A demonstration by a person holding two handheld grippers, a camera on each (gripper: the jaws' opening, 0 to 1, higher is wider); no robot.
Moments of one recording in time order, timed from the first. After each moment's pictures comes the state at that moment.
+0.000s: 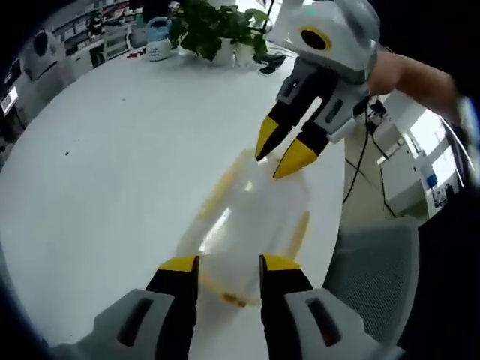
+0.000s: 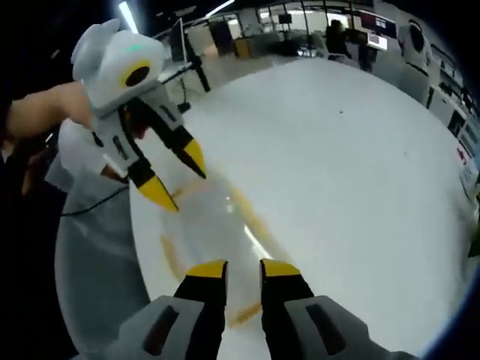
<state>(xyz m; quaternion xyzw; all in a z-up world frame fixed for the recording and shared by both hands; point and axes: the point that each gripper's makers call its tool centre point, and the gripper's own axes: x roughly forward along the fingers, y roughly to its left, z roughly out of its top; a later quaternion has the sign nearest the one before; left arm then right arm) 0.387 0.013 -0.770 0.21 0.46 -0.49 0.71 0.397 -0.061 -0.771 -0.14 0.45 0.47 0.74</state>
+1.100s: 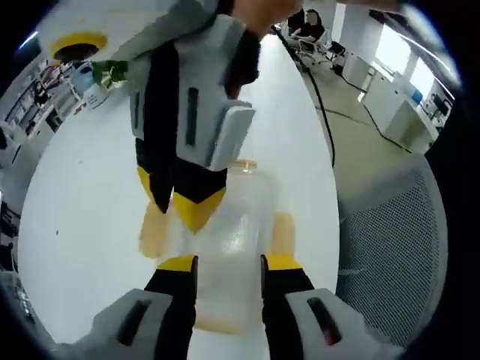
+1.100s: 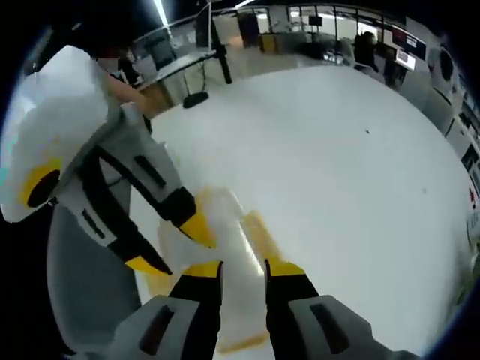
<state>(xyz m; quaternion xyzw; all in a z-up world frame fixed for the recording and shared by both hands) 0.356 -0.025 -0.778 0.38 0.35 -0.56 0.65 0.411 -0.030 -0.778 -0.20 0.44 0.51 0.71</state>
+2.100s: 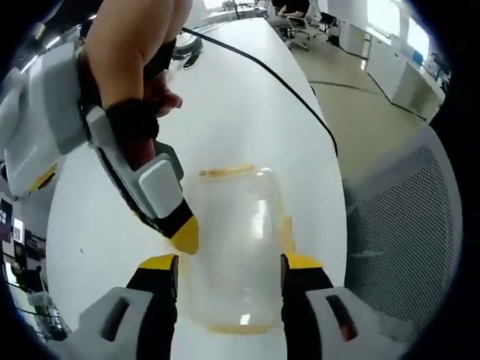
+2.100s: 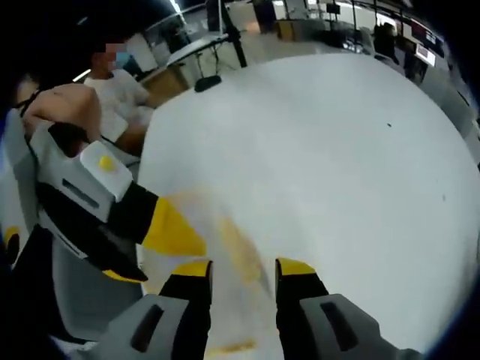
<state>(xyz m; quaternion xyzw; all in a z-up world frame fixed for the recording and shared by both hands) 0.345 -0.034 -0.768 0.43 0.34 -0.52 0.65 0.407 -0.024 -0.790 -0.21 0.47 0.55 0.66</state>
